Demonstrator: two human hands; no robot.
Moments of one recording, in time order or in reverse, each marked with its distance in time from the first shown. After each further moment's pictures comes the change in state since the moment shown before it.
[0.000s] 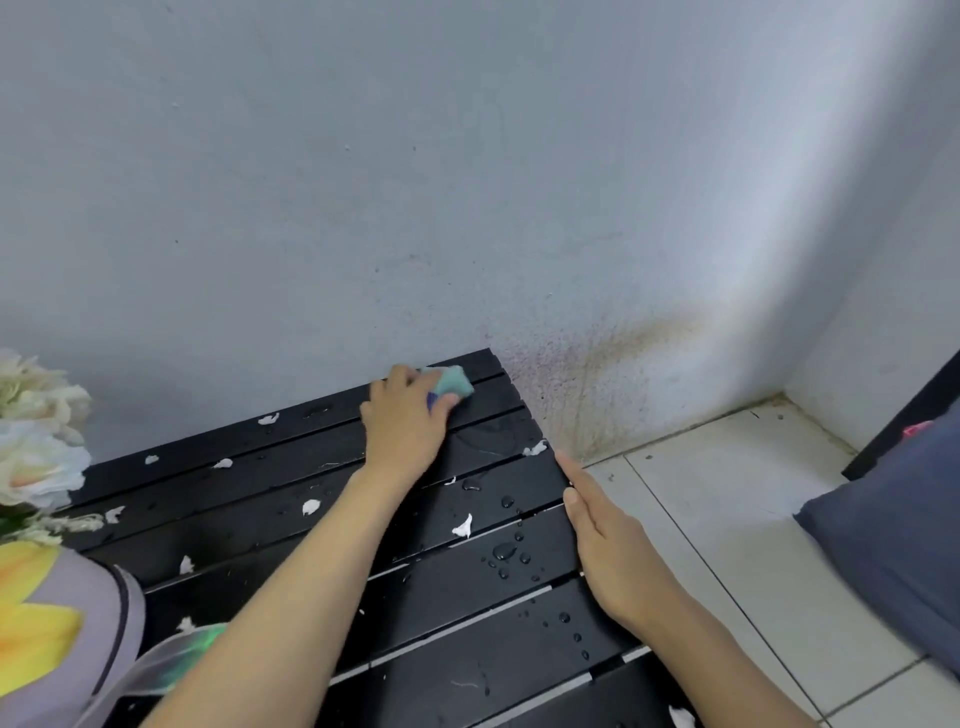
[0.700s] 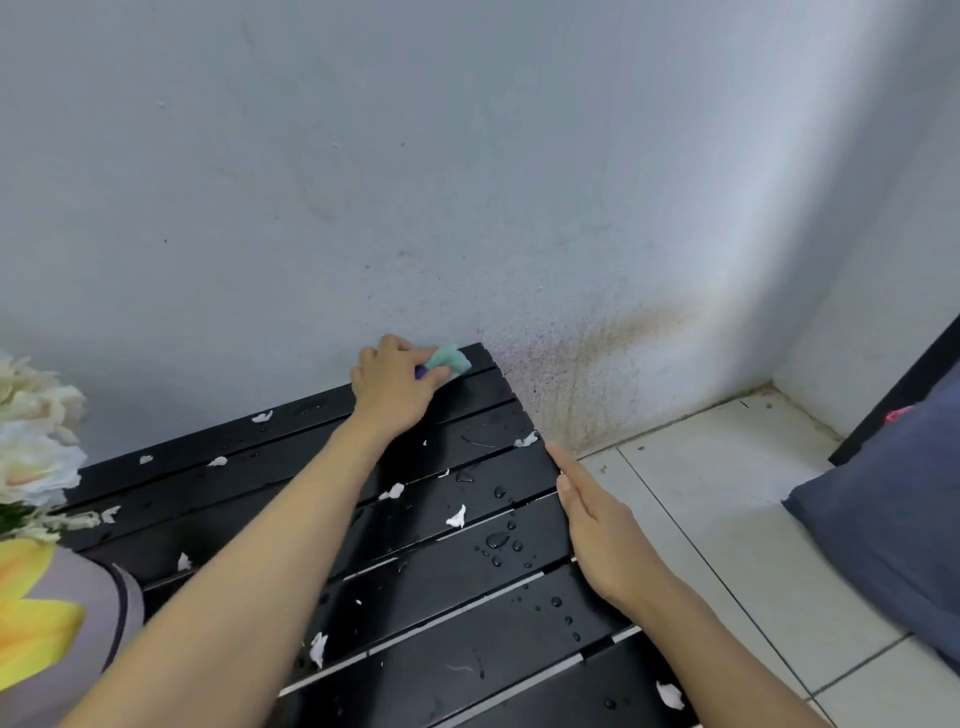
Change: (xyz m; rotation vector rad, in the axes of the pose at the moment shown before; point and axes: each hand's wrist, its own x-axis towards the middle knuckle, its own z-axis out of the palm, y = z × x) left_hand 0.033 0.003 -0.018 -0.006 -0.113 -0.001; right_hand 0.002 0.000 0.000 0.078 0.006 0.048
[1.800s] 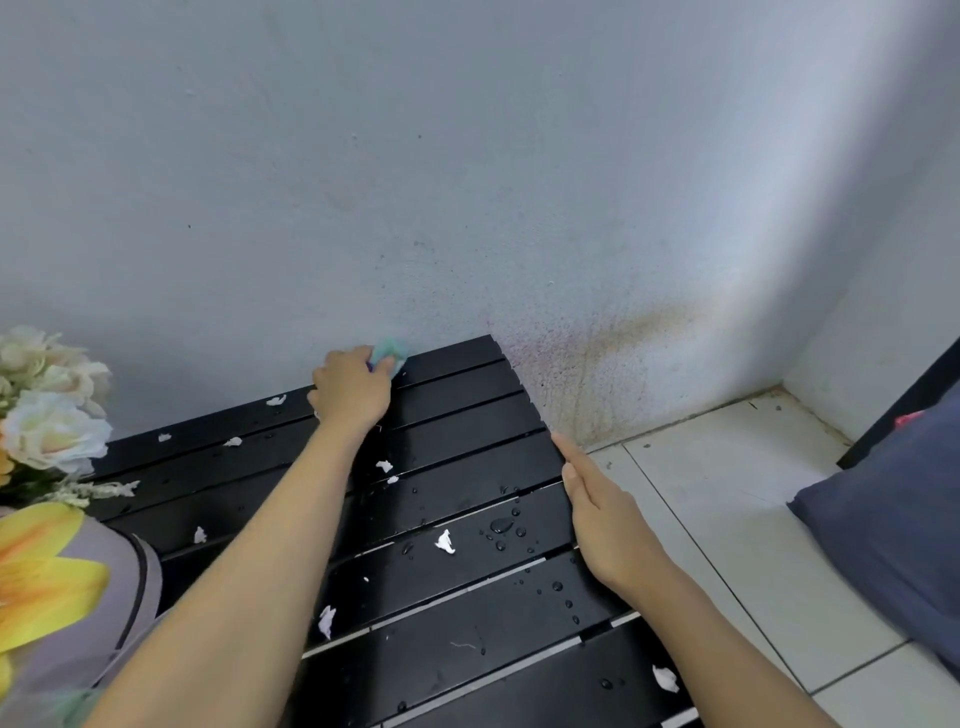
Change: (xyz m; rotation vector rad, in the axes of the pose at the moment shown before) left_hand -0.019 -0.031 -0.021 -0.184 0.141 -0.370; right_hand 0.000 -0.001 -0.003 -0.061 0.003 -0.018
